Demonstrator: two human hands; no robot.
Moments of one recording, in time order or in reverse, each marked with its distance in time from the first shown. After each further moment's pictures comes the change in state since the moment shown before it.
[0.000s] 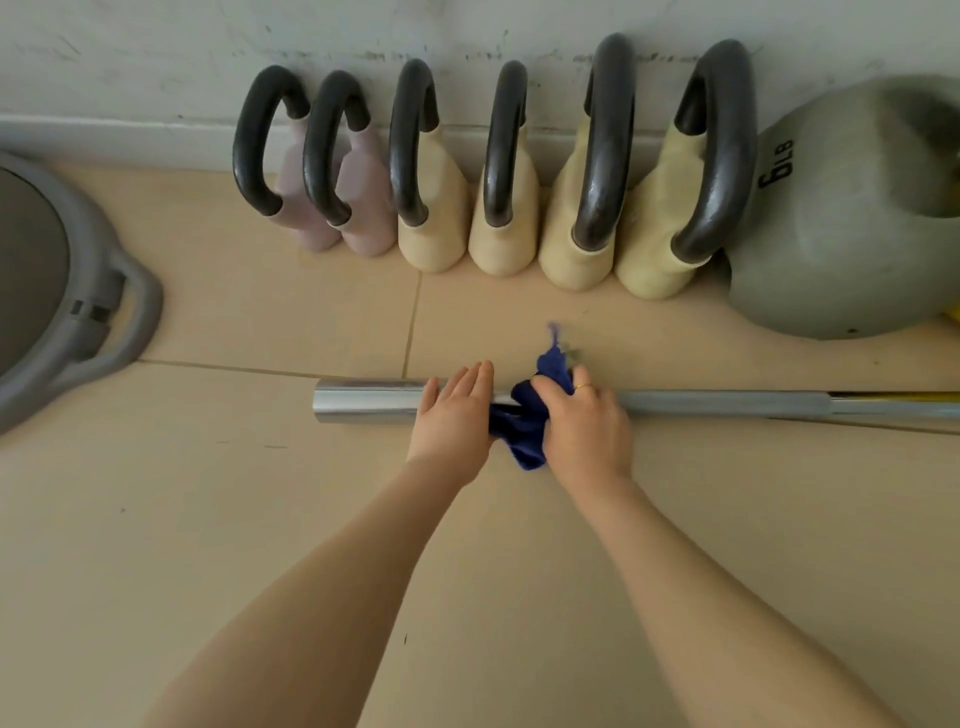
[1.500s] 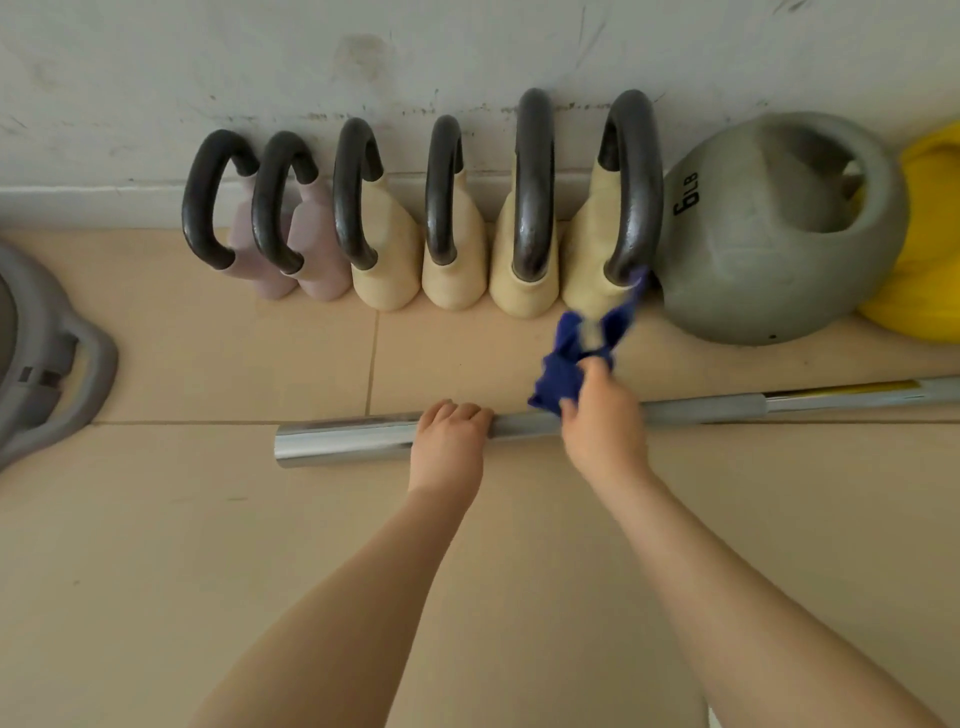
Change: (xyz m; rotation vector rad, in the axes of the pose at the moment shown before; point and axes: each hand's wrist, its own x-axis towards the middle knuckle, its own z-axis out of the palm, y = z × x) left_hand 0.014 0.033 0.008 0.104 0.129 0.120; right_hand 0.011 0.038 -0.038 0.324 0.193 0.219
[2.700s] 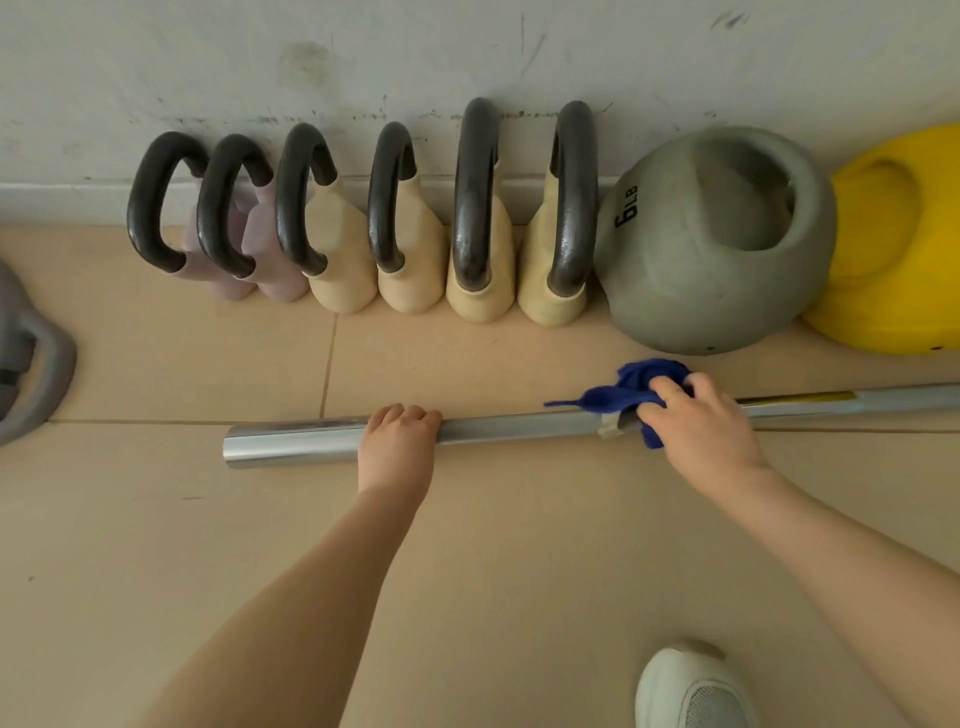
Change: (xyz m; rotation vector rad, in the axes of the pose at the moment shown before) left_hand 0.002 0.015 -0.010 0.077 -0.035 -0.135; right_hand 0.036 0.135 -0.076 -0.801 -0.157 -0.446
